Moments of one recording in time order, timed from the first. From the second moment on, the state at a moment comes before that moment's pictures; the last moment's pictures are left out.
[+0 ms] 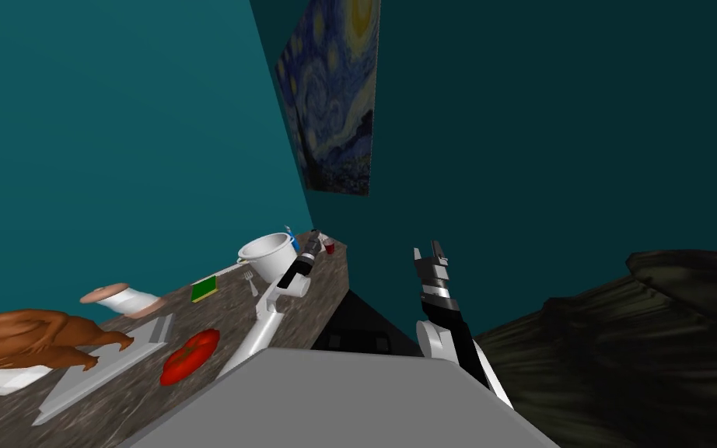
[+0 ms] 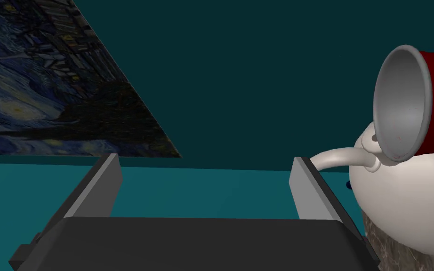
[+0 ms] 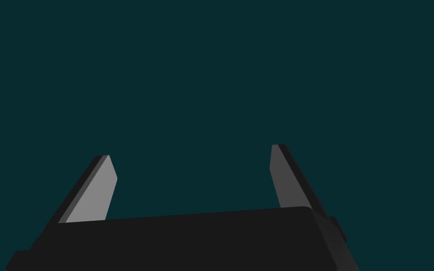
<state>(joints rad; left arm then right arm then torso) 0.05 0.25 -0.01 -1.84 0.08 0.02 0.02 0.54 0.05 0.06 -2.25 0.01 -0.36 -0.17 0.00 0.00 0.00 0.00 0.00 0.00</state>
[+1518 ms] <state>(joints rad) -0.32 0.30 0.00 -1.47 0.12 0.47 -0.01 0.54 0.05 0.06 -2.25 0.01 -0.36 -0.17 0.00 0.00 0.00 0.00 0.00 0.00</state>
